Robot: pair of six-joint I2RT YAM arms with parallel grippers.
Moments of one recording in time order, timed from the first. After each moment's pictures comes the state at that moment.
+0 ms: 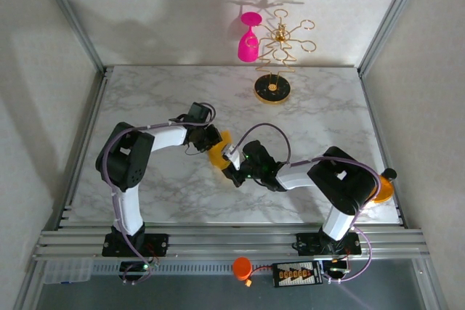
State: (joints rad) left arm -0.44 1.94 1.14 -0.23 0.28 -0.97; right arm 0.84 1.72 0.64 0.46 -0.32 -0.02
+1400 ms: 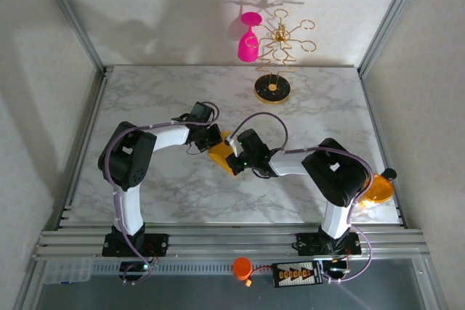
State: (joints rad) left arm -0.46 1.96 1.16 -0.24 0.26 -0.90; right arm 0.79 1.82 0.84 0.18 -0.18 0.13
